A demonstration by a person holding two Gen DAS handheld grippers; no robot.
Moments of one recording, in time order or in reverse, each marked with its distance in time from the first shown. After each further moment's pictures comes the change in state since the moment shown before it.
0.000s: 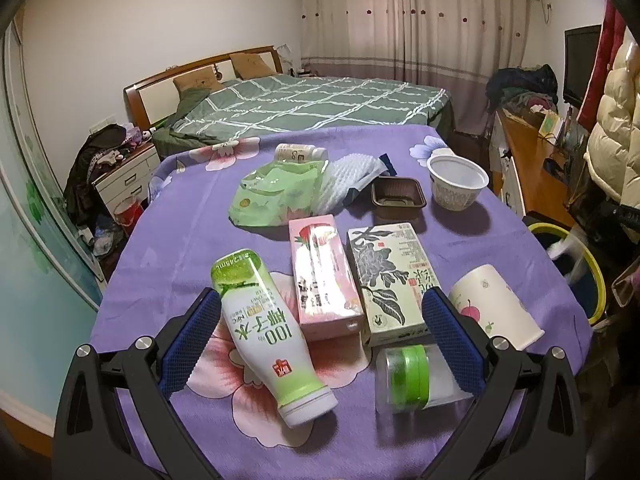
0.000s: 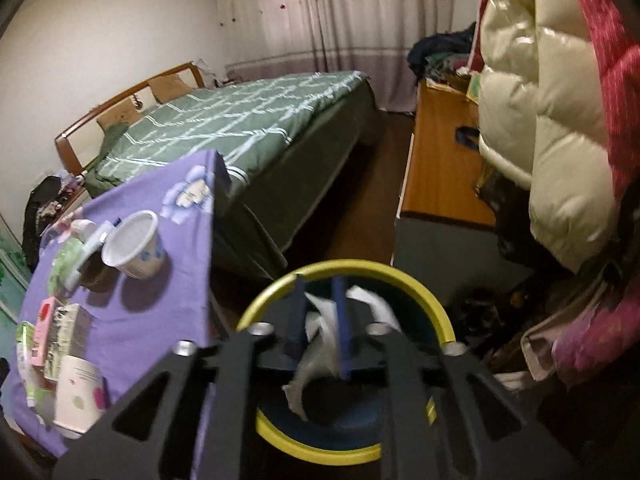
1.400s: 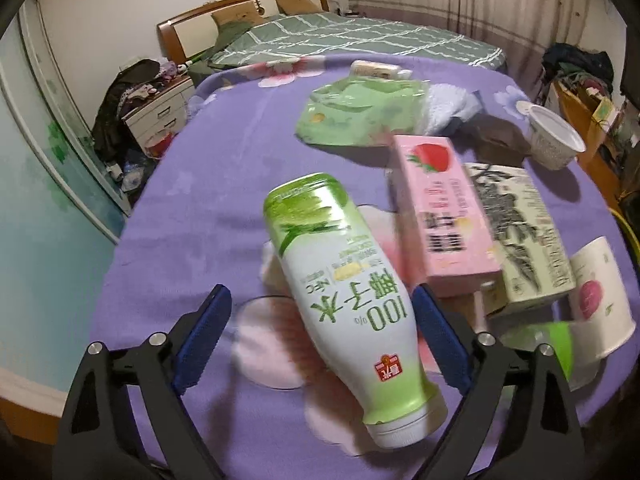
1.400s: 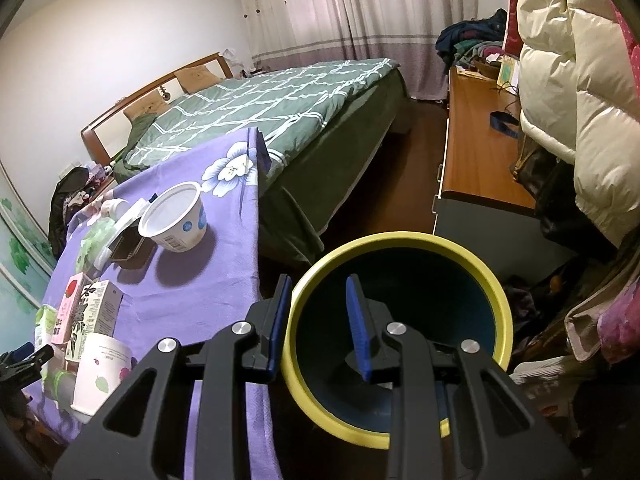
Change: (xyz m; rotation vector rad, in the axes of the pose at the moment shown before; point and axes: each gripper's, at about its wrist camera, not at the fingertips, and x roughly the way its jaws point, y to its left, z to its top) left arm 0.070 0.072 -0.023 -0.094 0.236 0.144; right arm 0.002 0.033 -0.014 -0.013 0.031 0.122
